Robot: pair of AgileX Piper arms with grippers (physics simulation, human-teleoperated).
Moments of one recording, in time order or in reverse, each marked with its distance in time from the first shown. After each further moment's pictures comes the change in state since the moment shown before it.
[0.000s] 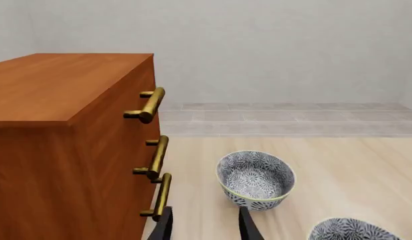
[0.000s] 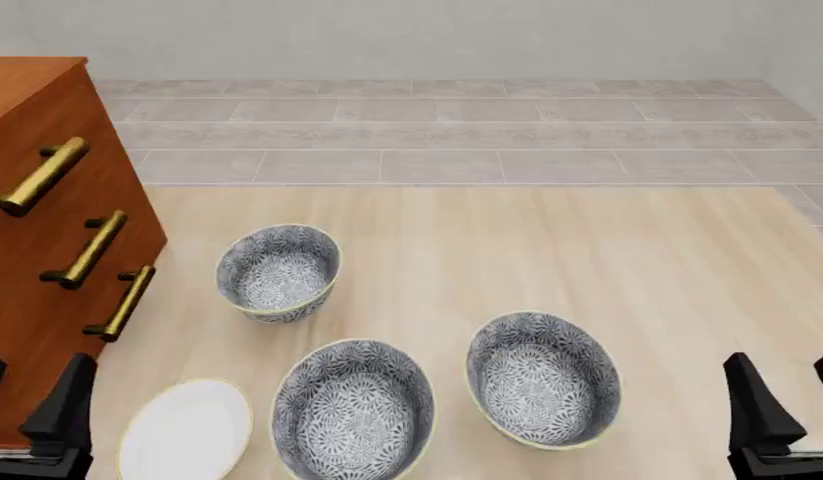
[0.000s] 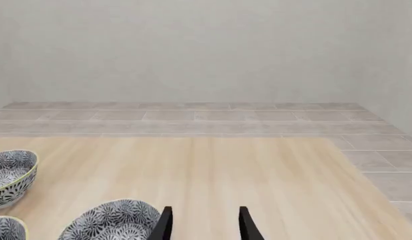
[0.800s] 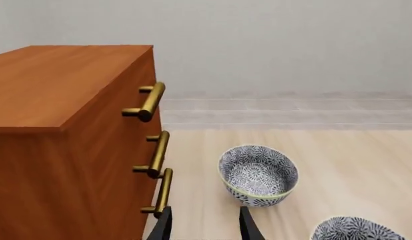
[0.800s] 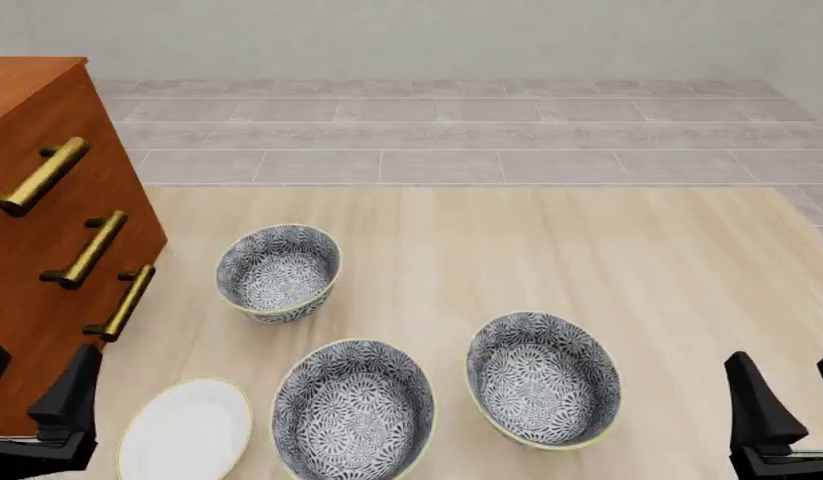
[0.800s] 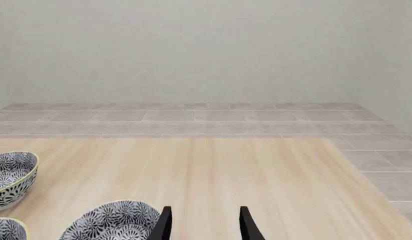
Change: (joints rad) left arm 0.008 0.111 -0.030 -0.028 0.004; right arm -0.002 -0.004 -0.006 0.008 0.004
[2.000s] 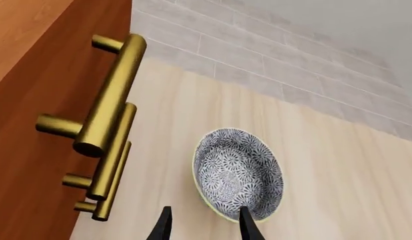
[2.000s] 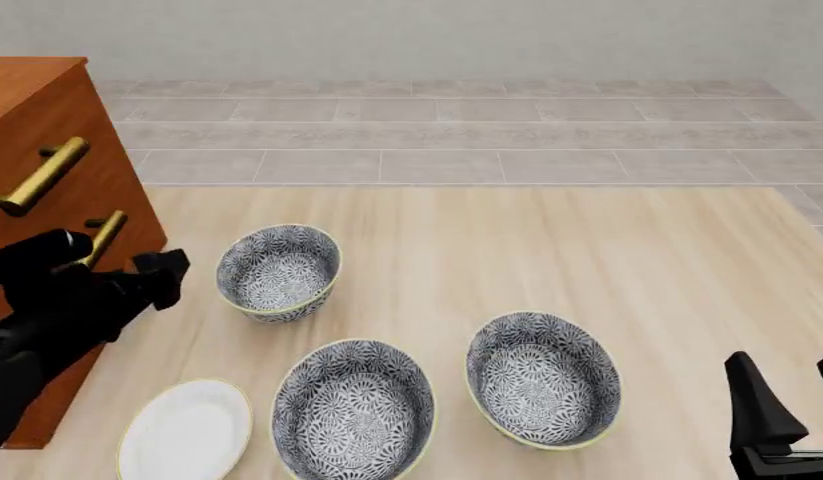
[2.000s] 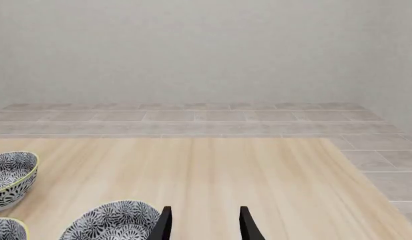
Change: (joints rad) left arm -0.067 0.942 -0.400 -0.111 -0.359; right arm 0.000 0.000 0.000 0.000 0.000
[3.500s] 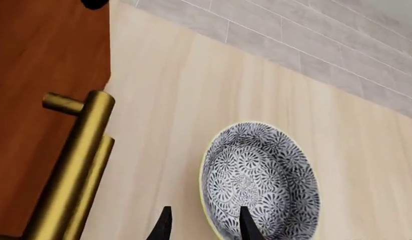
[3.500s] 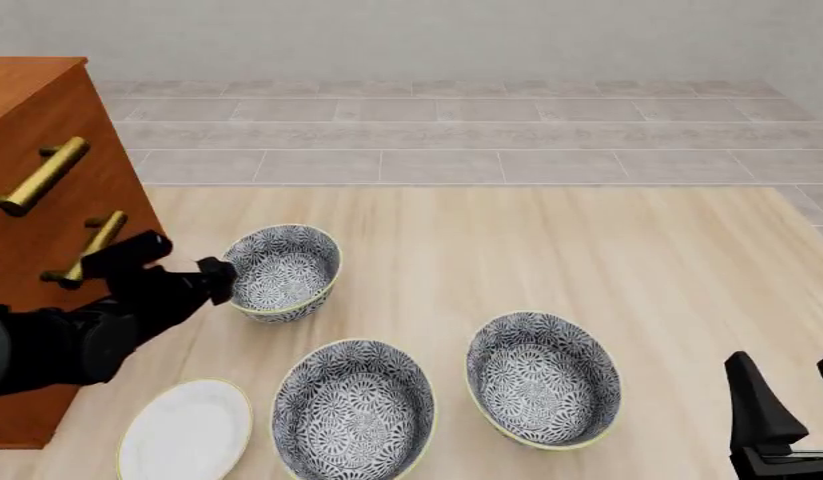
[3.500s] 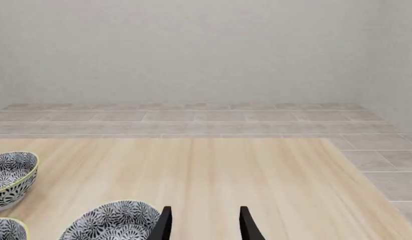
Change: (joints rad) left arm -0.018 0.485 -0.124 -0.191 -0.060; right arm 0.000 0.000 0.000 0.000 0.000
